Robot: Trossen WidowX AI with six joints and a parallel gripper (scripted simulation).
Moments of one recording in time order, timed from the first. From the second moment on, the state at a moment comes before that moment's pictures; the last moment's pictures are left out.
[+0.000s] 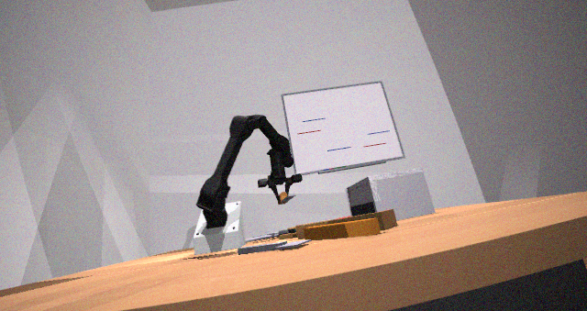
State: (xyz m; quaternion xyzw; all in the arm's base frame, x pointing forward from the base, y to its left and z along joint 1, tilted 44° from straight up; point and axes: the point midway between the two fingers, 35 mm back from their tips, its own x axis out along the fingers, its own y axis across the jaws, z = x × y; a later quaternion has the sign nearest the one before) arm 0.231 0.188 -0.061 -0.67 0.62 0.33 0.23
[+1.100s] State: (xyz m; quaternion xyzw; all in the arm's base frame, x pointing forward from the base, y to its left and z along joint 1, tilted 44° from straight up) arm 0.231 0.188 -0.061 -0.70 0.57 0.41 0.14
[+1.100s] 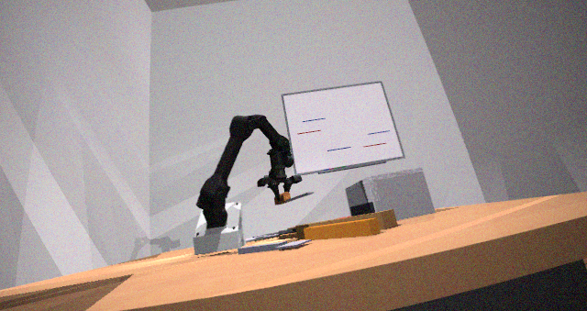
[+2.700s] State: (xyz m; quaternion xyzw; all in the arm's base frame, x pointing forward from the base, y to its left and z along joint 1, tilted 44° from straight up) arm 0.230 0.188 -0.061 -0.71 0.49 0.51 0.01
